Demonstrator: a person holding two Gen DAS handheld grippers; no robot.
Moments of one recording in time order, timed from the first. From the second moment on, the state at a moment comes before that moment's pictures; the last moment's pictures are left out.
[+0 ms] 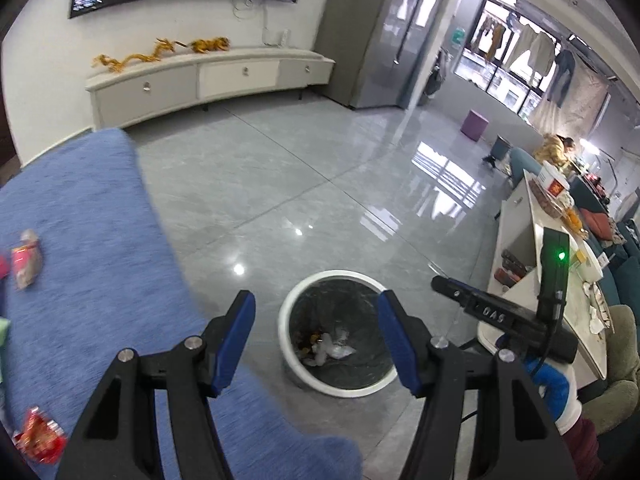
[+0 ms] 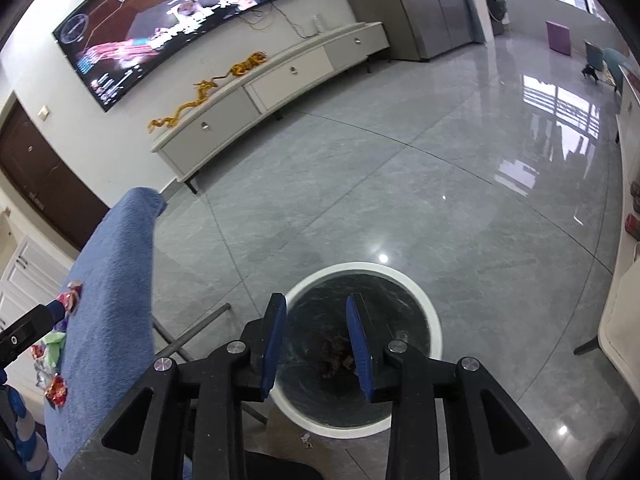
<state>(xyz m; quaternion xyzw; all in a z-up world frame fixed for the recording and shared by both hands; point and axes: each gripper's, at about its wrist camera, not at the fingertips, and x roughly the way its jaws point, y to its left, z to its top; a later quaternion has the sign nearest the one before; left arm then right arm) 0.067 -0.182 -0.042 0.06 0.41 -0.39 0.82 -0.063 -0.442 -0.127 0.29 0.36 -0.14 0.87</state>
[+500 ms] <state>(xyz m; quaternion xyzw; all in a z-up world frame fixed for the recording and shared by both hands) 0.061 0.015 -0.015 -0.02 0.37 -0.27 0.89 -0.041 -0.362 -0.067 0.23 0.34 -0.08 0.91</state>
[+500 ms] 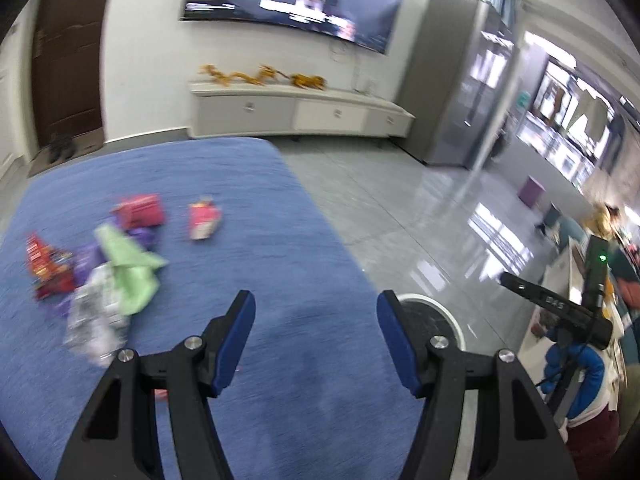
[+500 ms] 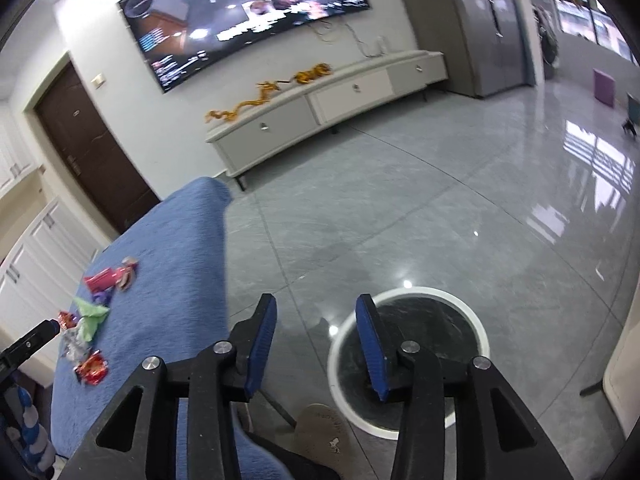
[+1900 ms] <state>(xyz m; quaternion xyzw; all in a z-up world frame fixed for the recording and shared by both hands) 0.126 0.173 -0.084 -0.10 0.42 -0.15 0.89 0.109 -0.151 -0.041 0.08 0.39 0.18 0.90</state>
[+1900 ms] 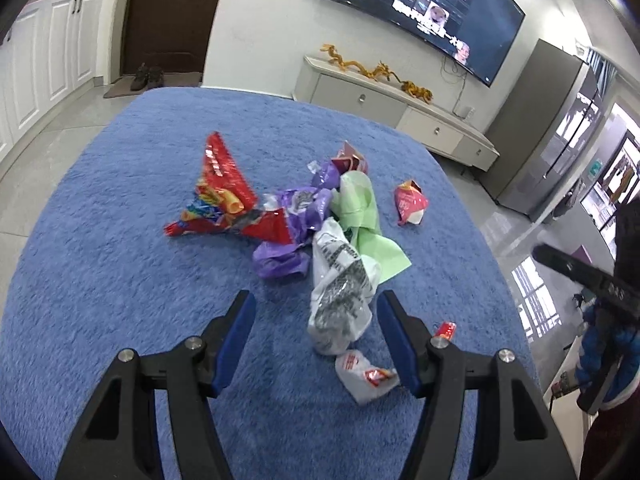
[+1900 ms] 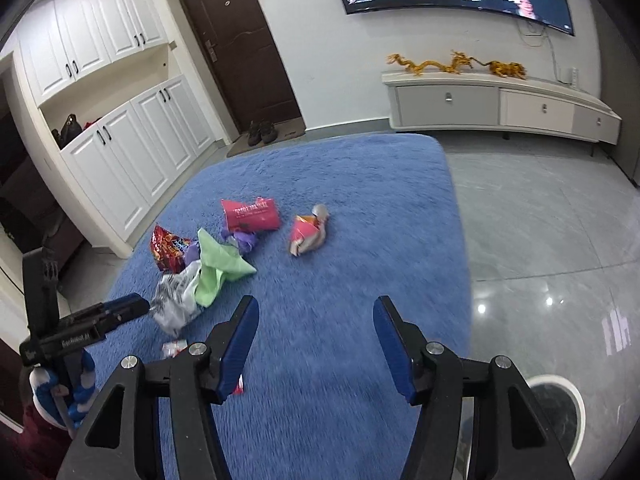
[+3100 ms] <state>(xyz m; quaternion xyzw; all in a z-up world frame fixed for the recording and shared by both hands) 0.146 0.151 -0.100 -0.11 0.42 -0.22 0.87 0.218 -0.100 -0.098 0.08 0.42 0.18 0.88</state>
